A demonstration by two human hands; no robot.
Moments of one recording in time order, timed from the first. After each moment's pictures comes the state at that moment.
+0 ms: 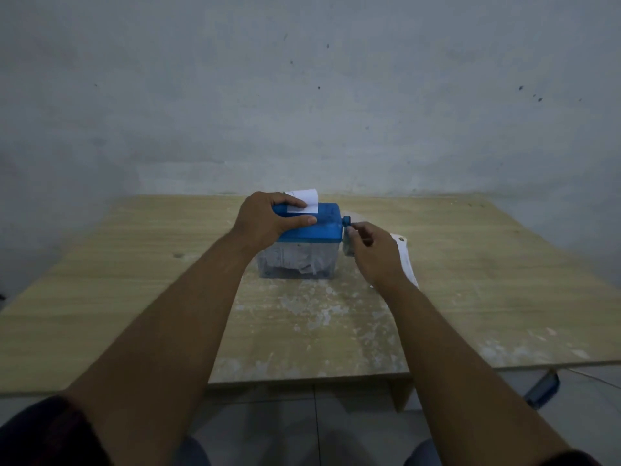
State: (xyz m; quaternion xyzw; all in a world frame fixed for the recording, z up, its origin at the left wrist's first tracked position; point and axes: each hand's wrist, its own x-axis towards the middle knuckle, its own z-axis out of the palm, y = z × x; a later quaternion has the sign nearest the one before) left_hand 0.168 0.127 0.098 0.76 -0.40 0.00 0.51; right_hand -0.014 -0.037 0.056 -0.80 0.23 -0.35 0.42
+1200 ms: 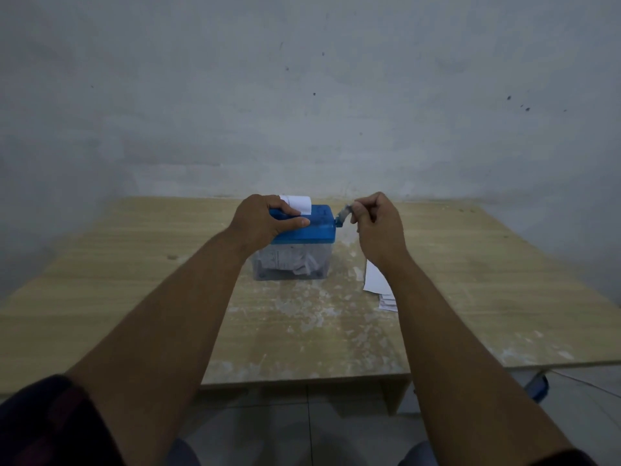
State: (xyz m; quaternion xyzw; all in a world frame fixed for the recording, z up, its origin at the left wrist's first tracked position) left_hand 0.177 0.125 0.096 0.75 -0.42 -0.02 0.51; right_hand -0.007 -0.052 0.101 -0.77 0.16 -0.43 0.44
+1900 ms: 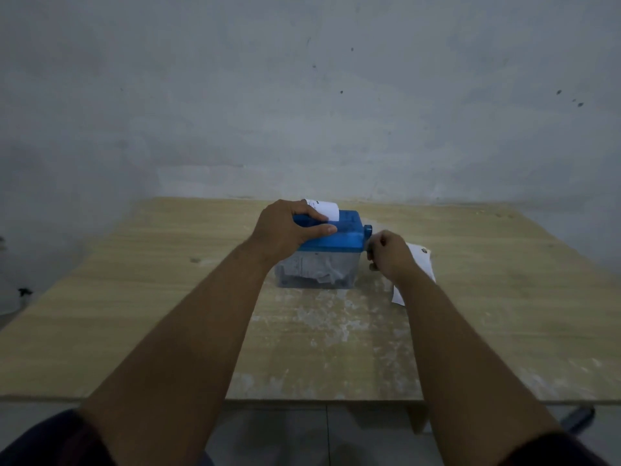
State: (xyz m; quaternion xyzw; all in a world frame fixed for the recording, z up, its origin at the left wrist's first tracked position) left_hand 0.180 0.124 0.088 0.75 -0.42 -0.01 0.51; right_hand 0.037 -0.077 0.051 -0.79 0.32 -0.21 0.48
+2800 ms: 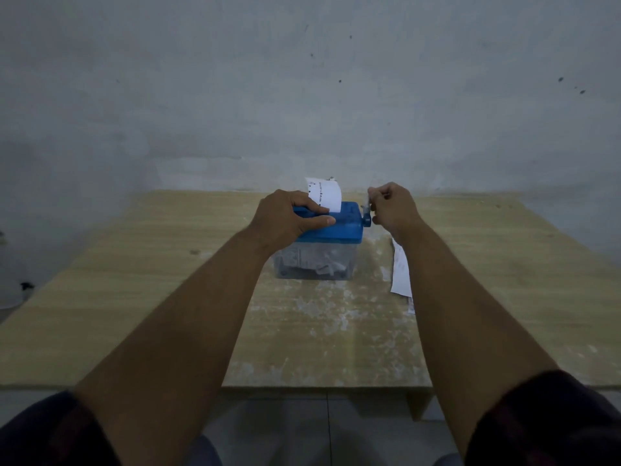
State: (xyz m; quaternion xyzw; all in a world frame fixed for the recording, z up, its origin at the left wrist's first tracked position) left_hand 0.181 0.124 0.091 0.74 -0.44 -0.02 0.51; right_hand 0.058 -0.087 0.107 -0.78 0.28 -0.31 0.47
